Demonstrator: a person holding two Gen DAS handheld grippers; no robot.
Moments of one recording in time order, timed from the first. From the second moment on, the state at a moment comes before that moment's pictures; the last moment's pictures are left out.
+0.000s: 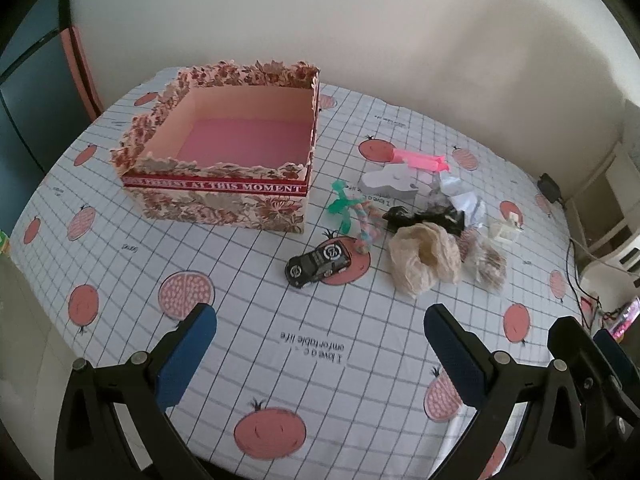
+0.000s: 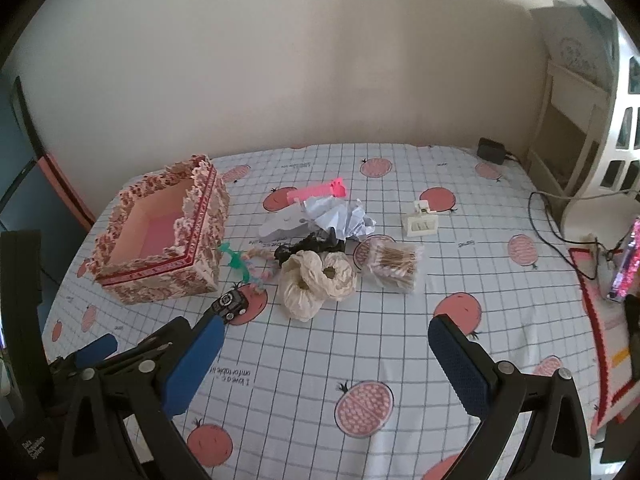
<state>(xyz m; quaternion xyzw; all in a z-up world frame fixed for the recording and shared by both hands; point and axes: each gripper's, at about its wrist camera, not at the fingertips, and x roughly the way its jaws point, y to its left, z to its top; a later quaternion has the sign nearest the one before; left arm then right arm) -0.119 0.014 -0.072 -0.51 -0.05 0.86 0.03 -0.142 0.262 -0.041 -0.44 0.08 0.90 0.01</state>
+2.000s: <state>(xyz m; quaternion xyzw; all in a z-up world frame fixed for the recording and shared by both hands) -0.223 0.037 -0.183 -0.60 -0.02 0.80 0.05 -0.243 0.273 -0.160 -0.50 0.14 0.86 -0.05</state>
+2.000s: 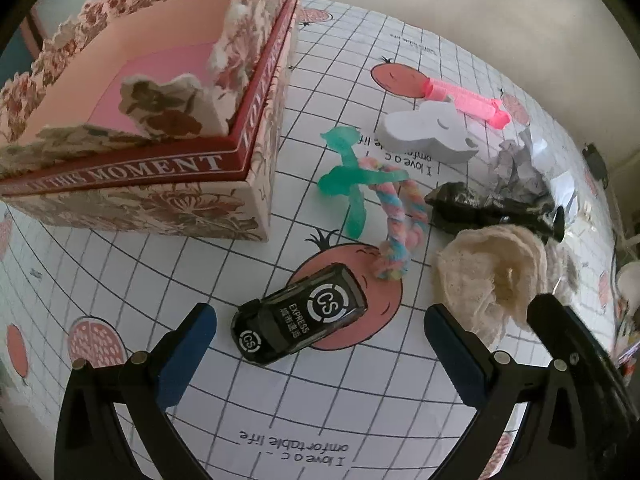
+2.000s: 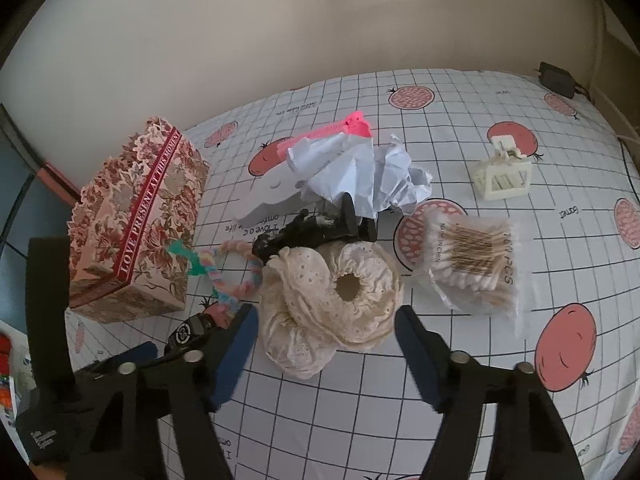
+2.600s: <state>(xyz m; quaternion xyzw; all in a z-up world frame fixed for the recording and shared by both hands) -0.230 0.036 -0.182 -0.60 -0.01 0.80 0.04 -0.249 0.274 -0.169 -0.50 0.14 0.85 -0.04</state>
